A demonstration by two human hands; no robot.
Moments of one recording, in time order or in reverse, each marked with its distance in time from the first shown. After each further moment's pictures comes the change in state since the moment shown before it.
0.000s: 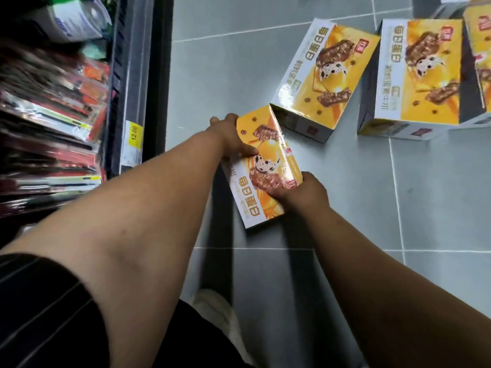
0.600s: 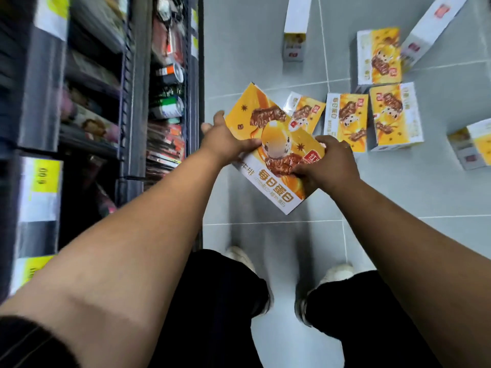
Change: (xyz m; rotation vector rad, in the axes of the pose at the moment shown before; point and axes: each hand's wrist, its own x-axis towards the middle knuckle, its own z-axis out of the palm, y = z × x) left_hand -0.281 0.085 -0.210 -0.387 0.204 0.018; right_hand -0.260 -0.165 -0.238 -0.047 0.181 -0.188
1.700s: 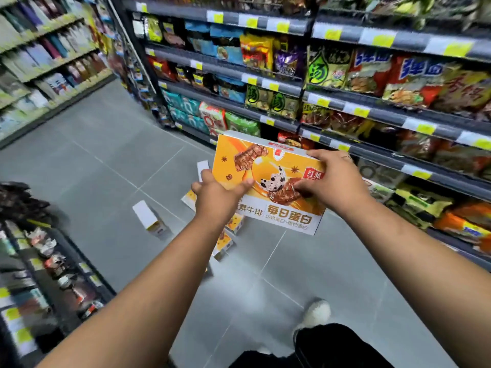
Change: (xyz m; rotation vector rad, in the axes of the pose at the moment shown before) left_hand -0.456 0.370 -0.073 0.087 -0.257 0.771; right_hand -0.449 -0.023 -0.430 0.196 0.824 0.213
